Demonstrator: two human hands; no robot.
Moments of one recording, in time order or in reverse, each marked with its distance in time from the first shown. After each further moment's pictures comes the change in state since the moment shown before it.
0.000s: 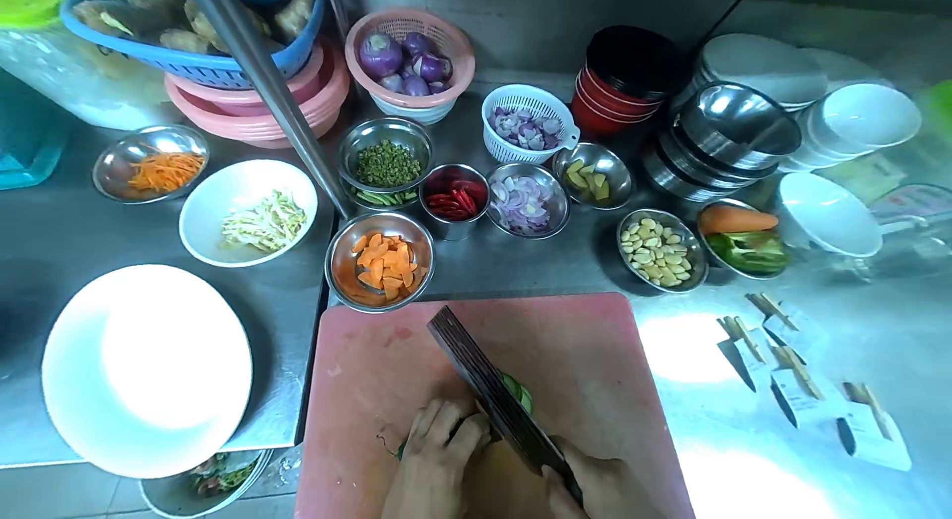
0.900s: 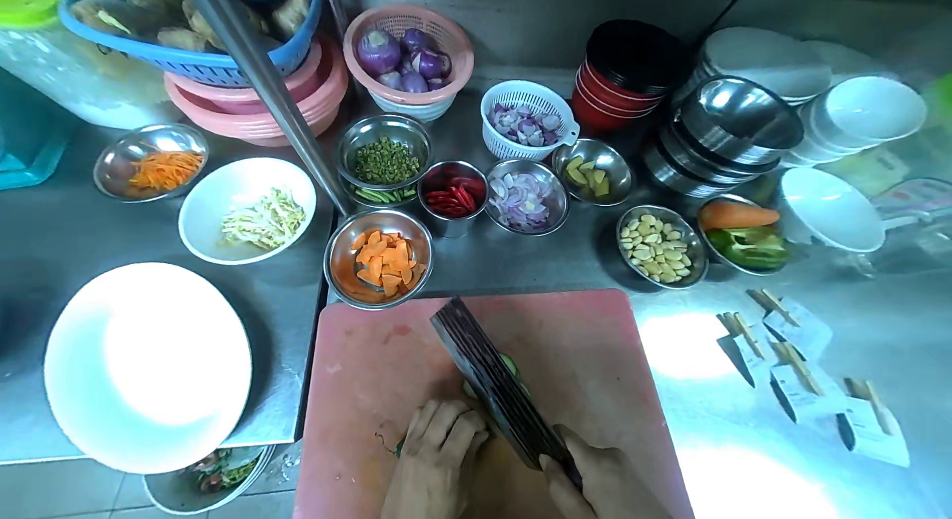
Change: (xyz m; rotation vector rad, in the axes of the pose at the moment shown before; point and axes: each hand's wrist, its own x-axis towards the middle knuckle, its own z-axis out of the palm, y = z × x) left_hand -0.004 -0.001 0.005 0.007 0.041 0.018; right_hand 0.002 0.010 0.000 0.044 -0.036 0.051
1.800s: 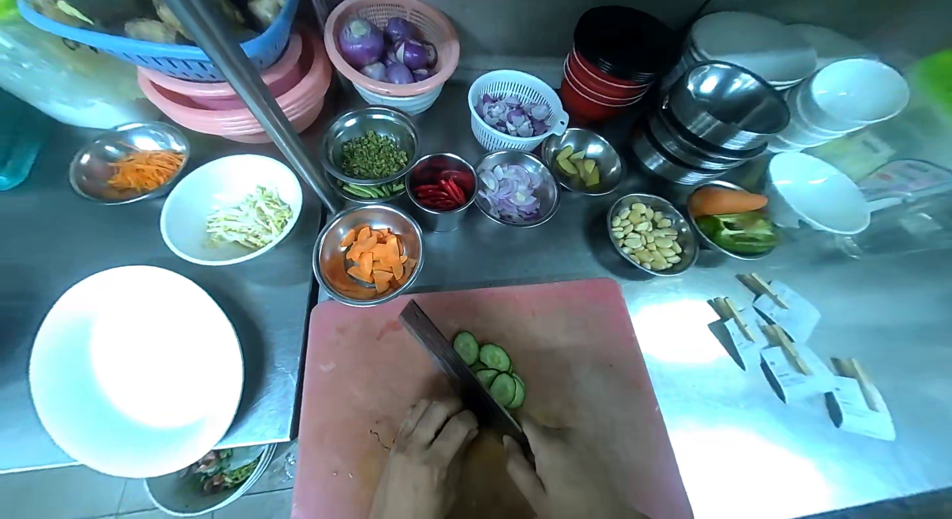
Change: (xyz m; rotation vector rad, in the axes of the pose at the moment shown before) left_hand -0.004 -0.001 -0.007 -0.044 -0.030 -0.001; right_hand 0.015 -0.006 0.030 -0.097 0.032 -0.040
